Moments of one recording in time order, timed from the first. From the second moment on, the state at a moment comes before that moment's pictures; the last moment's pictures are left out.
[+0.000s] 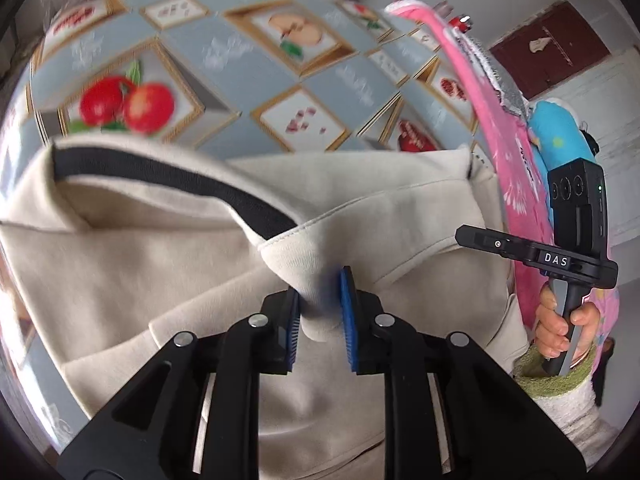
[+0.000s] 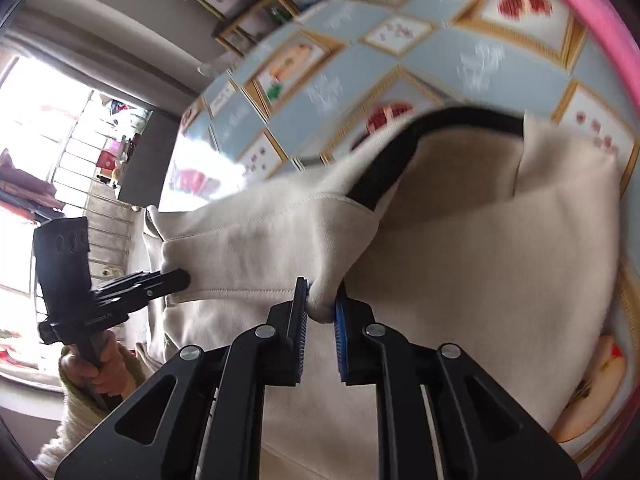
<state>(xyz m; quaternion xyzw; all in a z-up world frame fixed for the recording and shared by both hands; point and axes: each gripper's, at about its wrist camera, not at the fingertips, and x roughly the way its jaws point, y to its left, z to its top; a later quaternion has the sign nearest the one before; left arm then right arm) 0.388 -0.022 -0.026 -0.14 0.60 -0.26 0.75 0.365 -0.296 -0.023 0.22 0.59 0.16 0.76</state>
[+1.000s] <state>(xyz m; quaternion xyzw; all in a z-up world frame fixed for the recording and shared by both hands) 0.410 -0.042 -0.031 -0.04 0.56 -0.25 0.79 0.396 -0.278 -0.012 0.07 0.58 0.14 0.80</state>
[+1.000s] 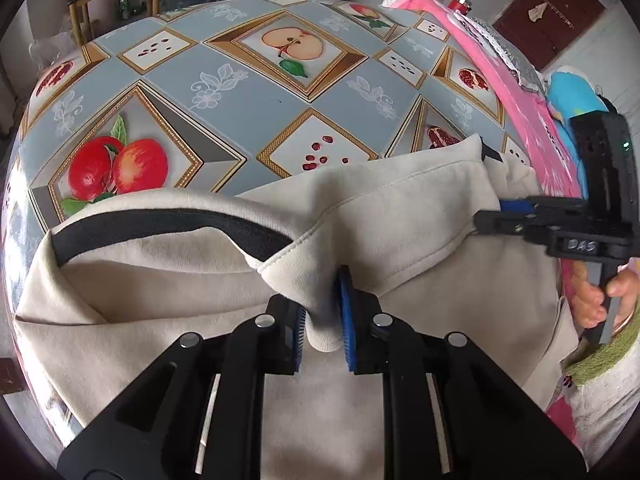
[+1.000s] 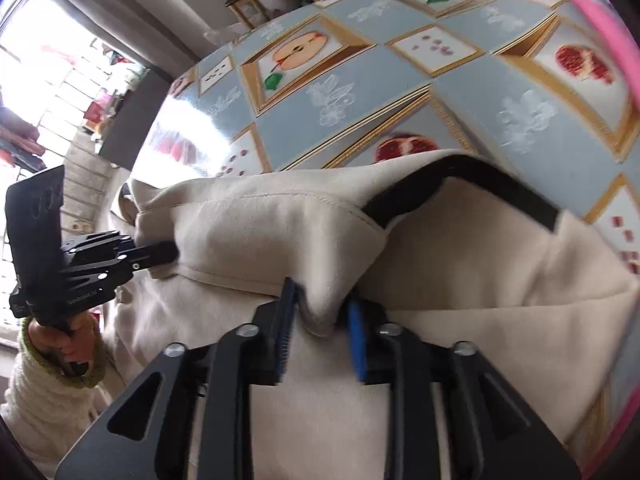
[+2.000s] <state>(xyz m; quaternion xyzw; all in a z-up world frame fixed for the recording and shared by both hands) 0.401 -0.034 0.015 -0.04 0.47 -0.25 0.84 0.387 -0.173 -0.029 -0.02 0.54 0.23 0.81</state>
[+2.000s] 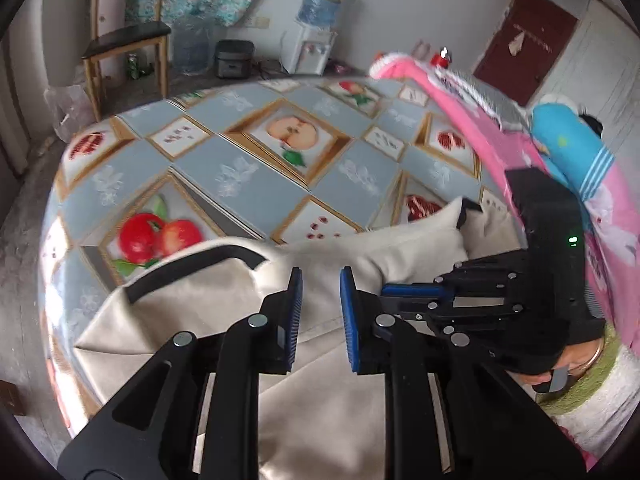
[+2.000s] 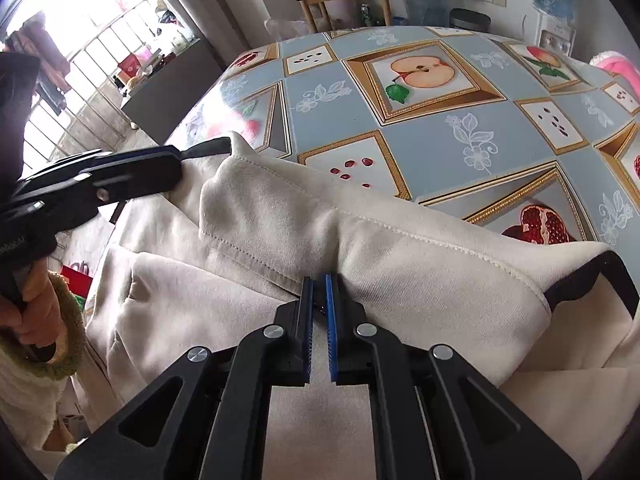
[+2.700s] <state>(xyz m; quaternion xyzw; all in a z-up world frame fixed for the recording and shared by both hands) 0.401 -0.066 -0.029 -0.02 0.50 -0.26 0.82 0.412 -0.270 -0.010 0.11 0.55 0.16 0.81</state>
